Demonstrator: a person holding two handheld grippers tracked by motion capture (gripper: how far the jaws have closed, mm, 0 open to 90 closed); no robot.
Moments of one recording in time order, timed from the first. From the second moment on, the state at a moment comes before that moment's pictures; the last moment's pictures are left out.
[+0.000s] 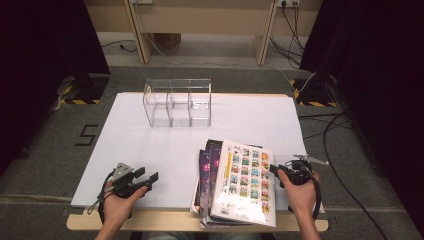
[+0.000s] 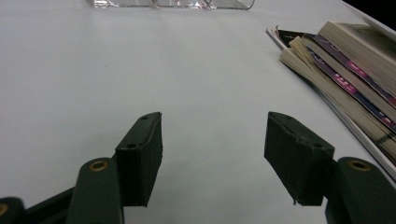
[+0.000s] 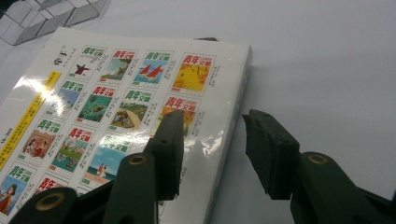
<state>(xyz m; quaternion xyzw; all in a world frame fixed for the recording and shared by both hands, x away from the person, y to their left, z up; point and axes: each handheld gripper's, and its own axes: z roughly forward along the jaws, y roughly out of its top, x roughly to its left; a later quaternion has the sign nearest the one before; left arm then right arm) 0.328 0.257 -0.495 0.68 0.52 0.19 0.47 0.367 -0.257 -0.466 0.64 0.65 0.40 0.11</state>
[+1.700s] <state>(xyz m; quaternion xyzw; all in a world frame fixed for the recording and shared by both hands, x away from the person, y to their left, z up) 0.378 0.103 -0.464 0.77 0.45 0.00 0.46 0.367 -0.214 -0.458 0.63 0.68 0.37 0.02</state>
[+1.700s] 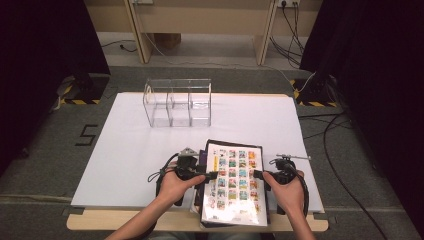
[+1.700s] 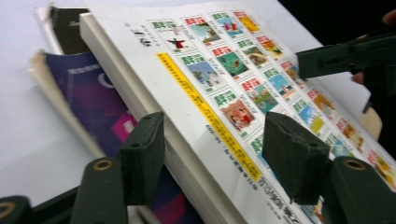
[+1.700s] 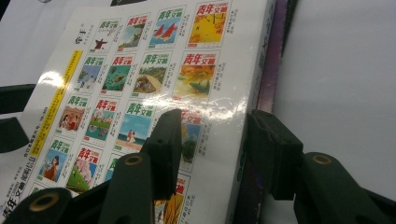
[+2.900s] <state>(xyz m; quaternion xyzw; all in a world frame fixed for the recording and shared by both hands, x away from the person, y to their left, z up) 0.362 0.139 -0.466 0.66 0.54 -0.09 0.52 0.359 -0.187 -0.459 0.63 0.69 0.37 0.01</state>
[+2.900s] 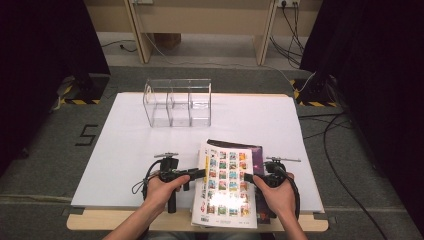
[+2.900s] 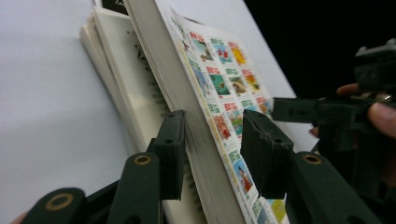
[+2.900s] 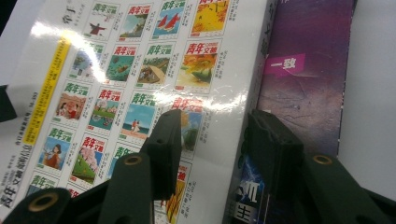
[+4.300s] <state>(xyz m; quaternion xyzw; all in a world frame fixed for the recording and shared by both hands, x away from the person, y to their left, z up) 0.352 0.155 -0.501 0.66 0.52 -0.09 0.53 0.407 -0.181 -0.462 0.62 0.68 0.39 -0.05</state>
